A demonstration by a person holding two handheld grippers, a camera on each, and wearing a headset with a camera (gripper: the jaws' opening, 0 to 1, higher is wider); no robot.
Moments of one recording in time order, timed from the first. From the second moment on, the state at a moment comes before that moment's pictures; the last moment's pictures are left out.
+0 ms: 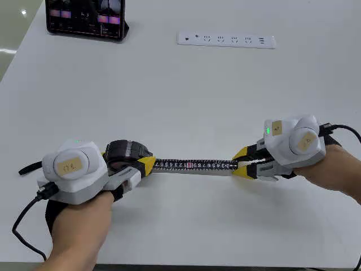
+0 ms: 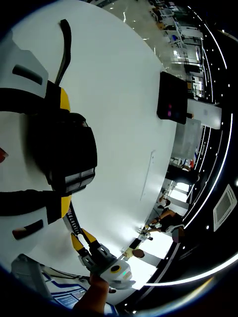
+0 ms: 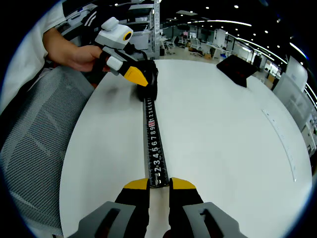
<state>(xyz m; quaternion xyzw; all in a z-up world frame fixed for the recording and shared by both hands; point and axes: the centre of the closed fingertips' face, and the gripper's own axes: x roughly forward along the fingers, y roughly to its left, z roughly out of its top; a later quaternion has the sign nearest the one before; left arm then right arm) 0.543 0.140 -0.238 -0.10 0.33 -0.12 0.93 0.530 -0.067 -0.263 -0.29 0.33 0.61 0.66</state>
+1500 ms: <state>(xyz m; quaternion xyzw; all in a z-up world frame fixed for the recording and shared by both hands) 0.543 0.142 -0.238 -0.12 0.32 -0.13 0.93 0.531 -0.008 -0.265 -0.26 0.31 0.63 0.66</state>
